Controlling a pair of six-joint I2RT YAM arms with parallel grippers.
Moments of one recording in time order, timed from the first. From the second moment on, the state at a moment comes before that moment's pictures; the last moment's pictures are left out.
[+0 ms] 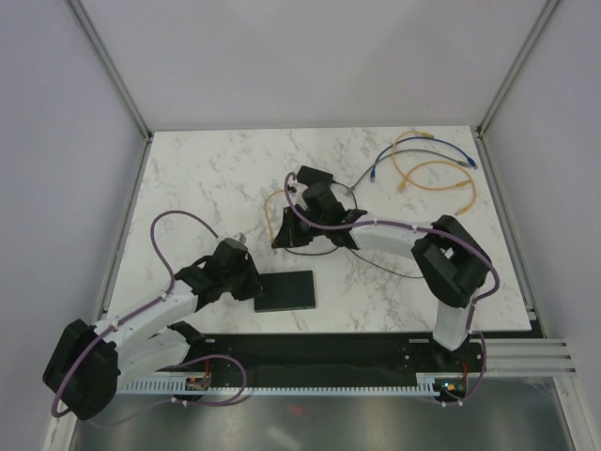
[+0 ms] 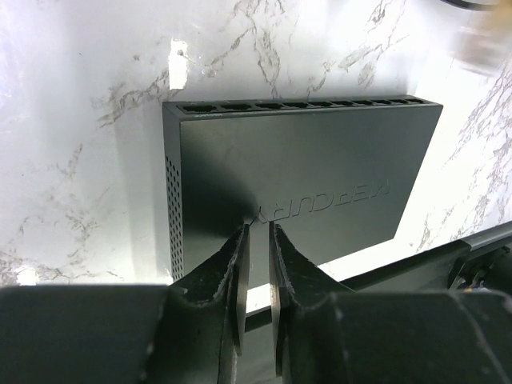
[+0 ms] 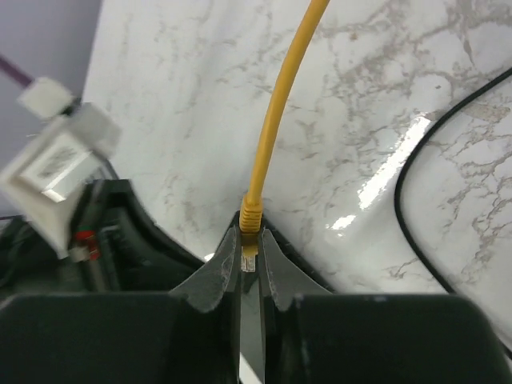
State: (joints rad) left arm -0.61 0.99 0.43 -0.39 0.09 -0.90; right arm 0.79 1.88 1.17 0.07 -0.40 0.62
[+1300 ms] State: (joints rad) left arm -0.61 0.87 0.38 -0.42 0.13 -0.87; right arm 0.17 1.64 1.35 -0.33 0.00 0.35
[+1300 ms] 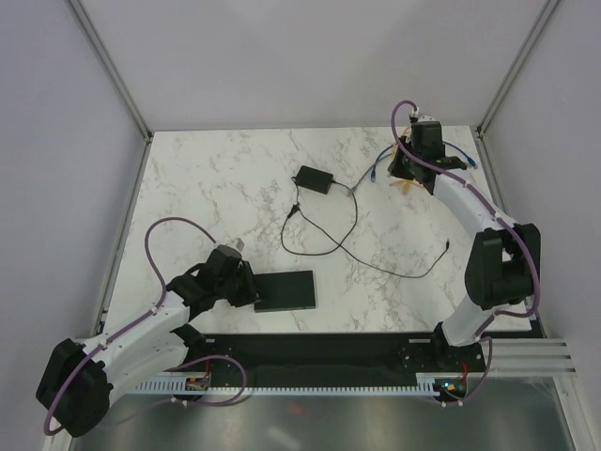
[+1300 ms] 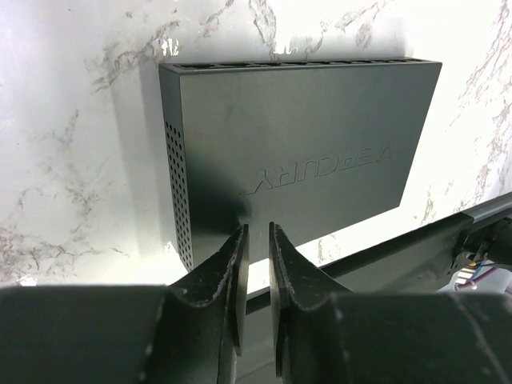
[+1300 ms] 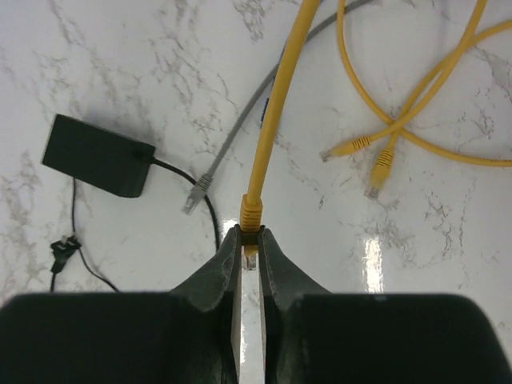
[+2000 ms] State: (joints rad) left arm -0.61 0.86 0.38 -0.46 0.14 -0.87; right arm 0.17 1.65 1.06 -0.26 -0.14 0.38
